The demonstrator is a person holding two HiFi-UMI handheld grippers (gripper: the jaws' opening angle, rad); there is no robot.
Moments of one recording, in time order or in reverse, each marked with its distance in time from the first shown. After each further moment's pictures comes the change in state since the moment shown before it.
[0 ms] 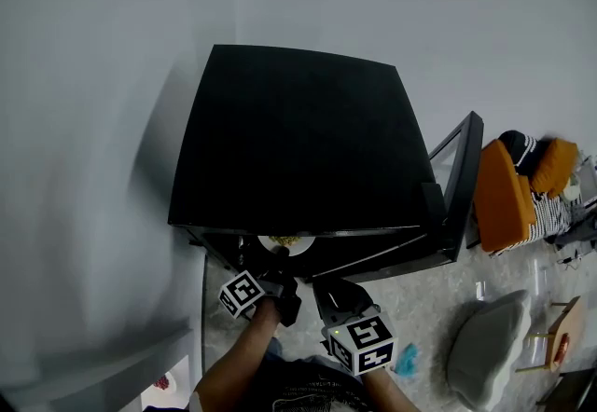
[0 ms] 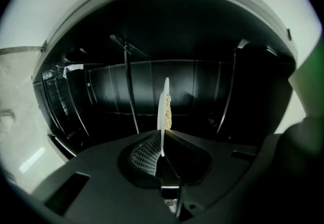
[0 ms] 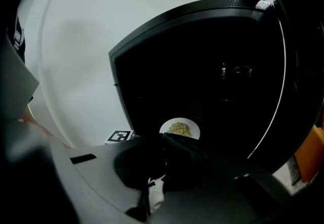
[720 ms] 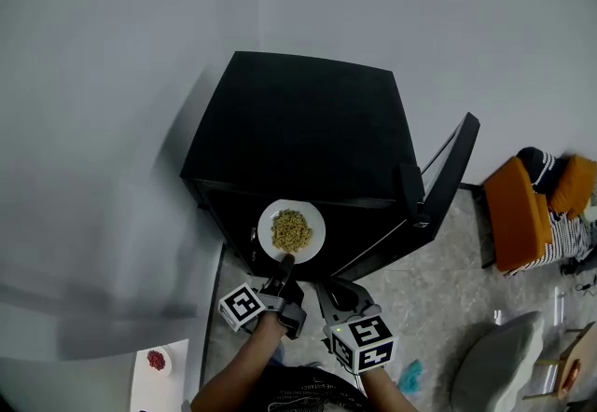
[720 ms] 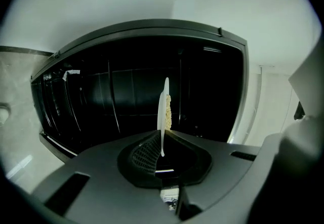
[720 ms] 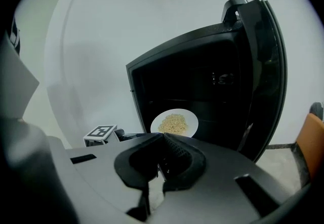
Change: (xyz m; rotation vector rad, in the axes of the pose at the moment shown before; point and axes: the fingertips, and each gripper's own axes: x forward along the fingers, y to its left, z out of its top) left arm -0.063 -0.090 -0.055 -0.005 -0.125 -0.208; right arm -0.058 0.005 -0.019 -0.018 -0.084 0.102
